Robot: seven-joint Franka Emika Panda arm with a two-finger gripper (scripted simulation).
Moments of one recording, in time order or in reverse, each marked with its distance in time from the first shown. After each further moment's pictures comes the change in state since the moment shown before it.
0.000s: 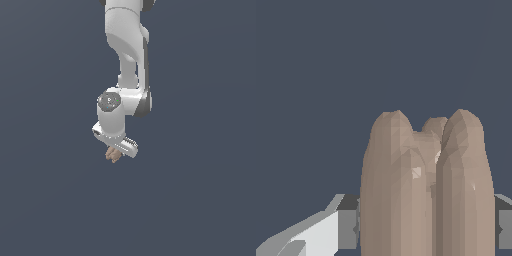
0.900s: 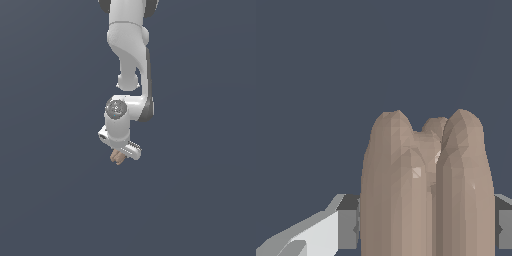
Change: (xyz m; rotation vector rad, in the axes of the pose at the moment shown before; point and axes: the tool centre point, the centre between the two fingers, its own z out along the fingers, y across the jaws) arm -0.014 -0.012 0.036 0.000 0.001 0.000
